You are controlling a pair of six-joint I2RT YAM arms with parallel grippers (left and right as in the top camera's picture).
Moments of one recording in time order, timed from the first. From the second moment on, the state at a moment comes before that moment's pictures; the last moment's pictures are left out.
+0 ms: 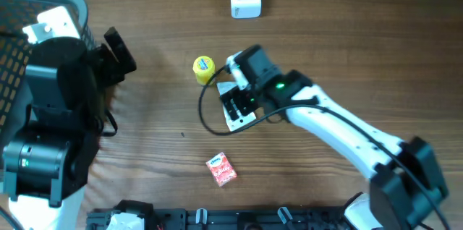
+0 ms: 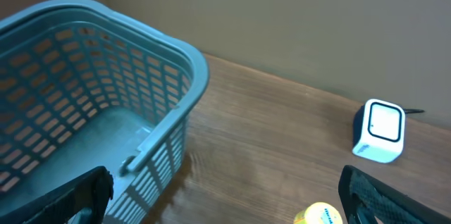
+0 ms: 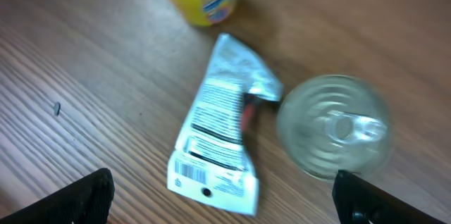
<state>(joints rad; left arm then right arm) -0.17 1.05 1.48 -0.94 -0.42 -0.32 0.70 1.68 1.19 -0.61 -0.06 0.09</state>
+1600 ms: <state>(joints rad) -0.17 1.05 1.48 -1.04 -0.44 -0.34 0.81 1.93 1.19 -0.33 0.08 0.13</state>
